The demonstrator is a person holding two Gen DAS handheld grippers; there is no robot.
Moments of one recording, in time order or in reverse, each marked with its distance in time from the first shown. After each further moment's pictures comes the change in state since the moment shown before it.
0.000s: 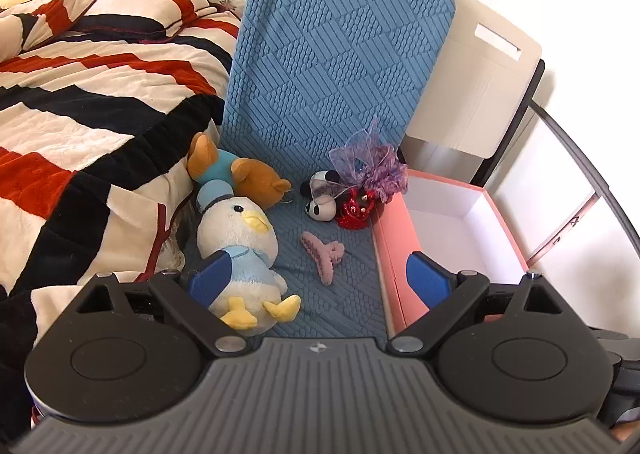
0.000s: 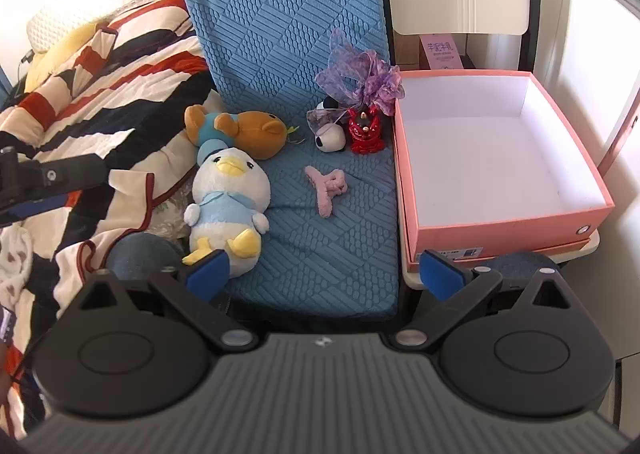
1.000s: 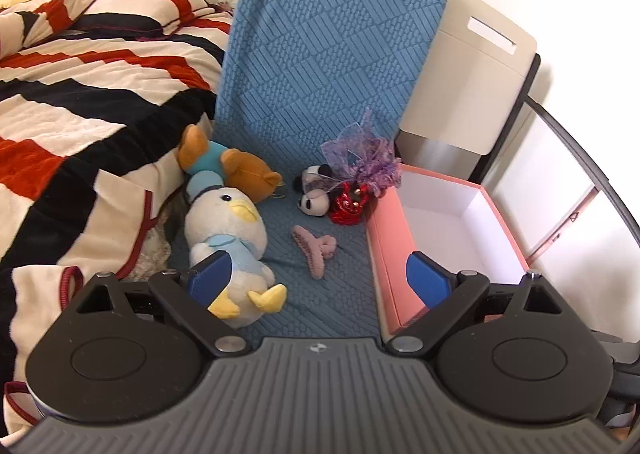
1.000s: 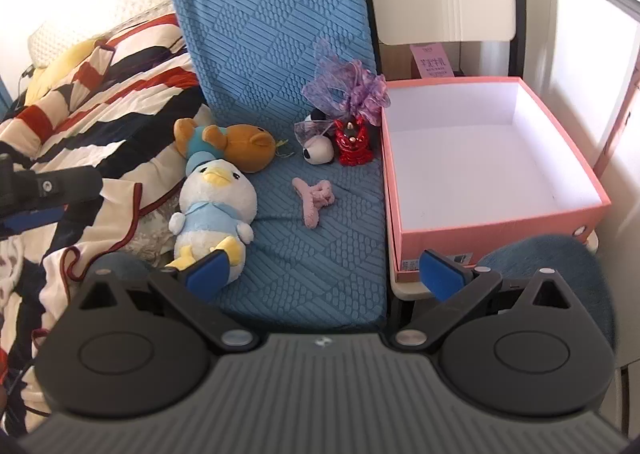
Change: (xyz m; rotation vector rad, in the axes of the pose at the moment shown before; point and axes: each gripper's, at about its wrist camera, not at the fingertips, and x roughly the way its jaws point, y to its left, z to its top) left arm 0.012 -0.018 -0.026 0.003 -0.014 0.002; right arm 0.009 -0.023 -0.022 0.020 -0.083 -0.005
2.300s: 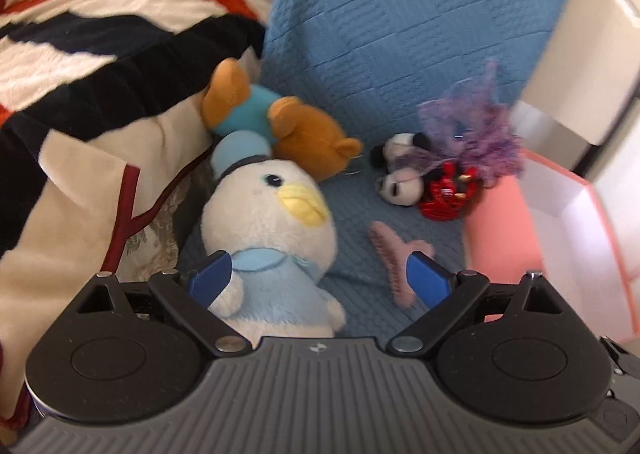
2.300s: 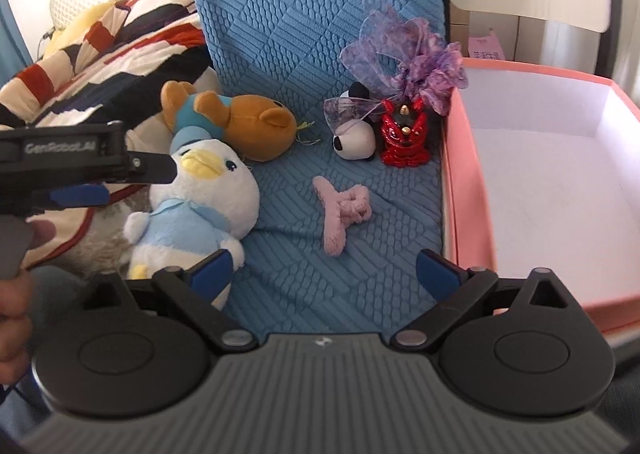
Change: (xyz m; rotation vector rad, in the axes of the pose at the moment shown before) left arm 0.205 0.074 0.018 -0.111 0.137 0.197; right arm 0.164 0.013 0.021 -0.159 0.023 0.064
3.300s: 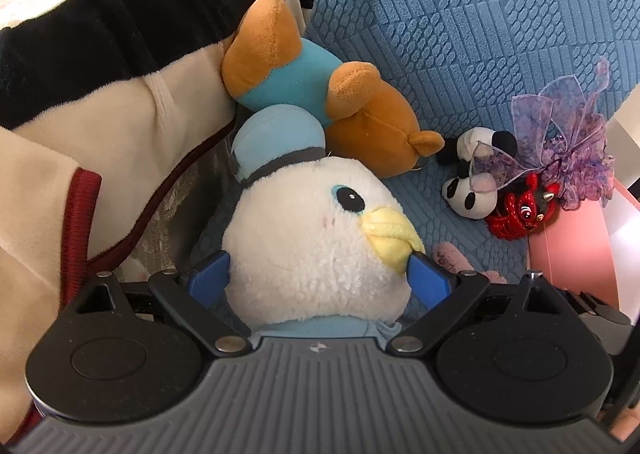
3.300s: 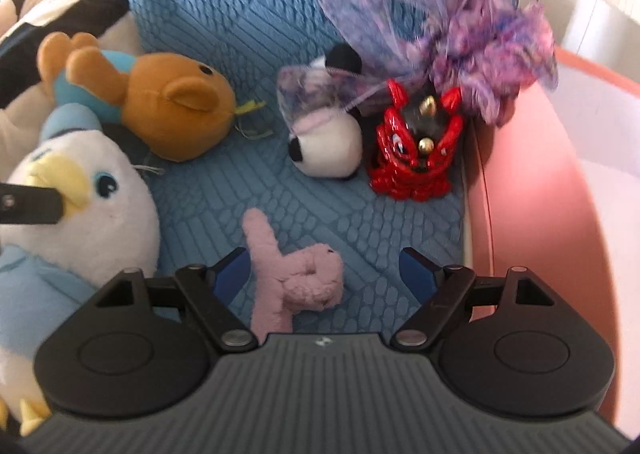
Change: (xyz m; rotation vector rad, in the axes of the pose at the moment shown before) left arm 0.096 0.041 0.031 -0.087 0.103 0.043; right arm 0.160 -0.021 0.047 -0.066 0.125 -0.082
